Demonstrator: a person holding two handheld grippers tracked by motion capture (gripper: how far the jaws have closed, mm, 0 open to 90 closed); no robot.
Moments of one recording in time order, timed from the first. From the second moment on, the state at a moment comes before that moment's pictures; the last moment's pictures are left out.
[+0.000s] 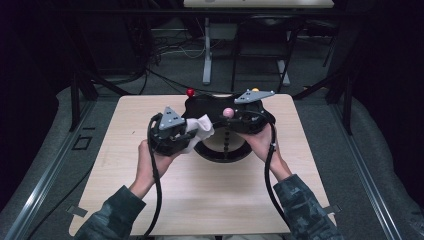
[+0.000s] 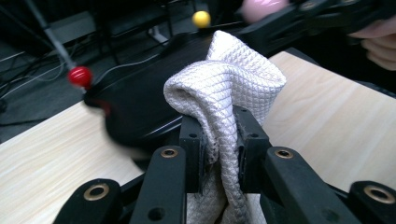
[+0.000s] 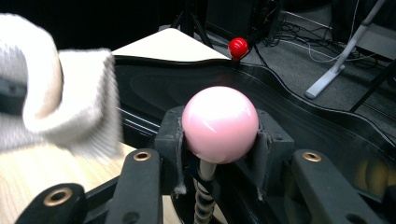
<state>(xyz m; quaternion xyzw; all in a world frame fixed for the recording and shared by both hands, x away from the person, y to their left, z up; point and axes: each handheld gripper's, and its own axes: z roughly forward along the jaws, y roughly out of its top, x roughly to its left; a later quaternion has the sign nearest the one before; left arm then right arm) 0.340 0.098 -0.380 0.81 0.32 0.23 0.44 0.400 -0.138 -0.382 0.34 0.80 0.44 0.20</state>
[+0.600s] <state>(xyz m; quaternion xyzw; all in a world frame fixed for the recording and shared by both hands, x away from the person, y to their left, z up) 0.346 0.078 -0.388 0.80 0.32 0.21 0.46 0.400 -0.139 -0.382 0.34 0.80 0.44 0.20</state>
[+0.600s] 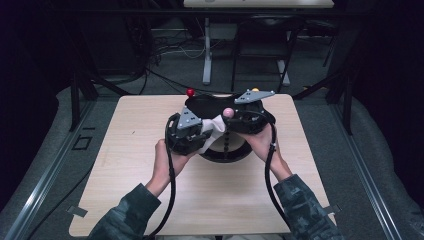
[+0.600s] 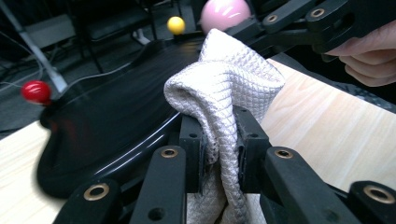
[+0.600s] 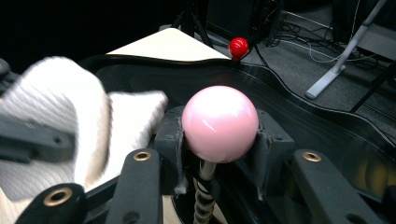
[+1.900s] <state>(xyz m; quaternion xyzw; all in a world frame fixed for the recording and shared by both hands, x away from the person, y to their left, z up) 0.316 0.138 -0.408 0.78 0.35 0.23 0.46 0.389 -0.184 -0.376 0.26 0.84 0.44 0.15</state>
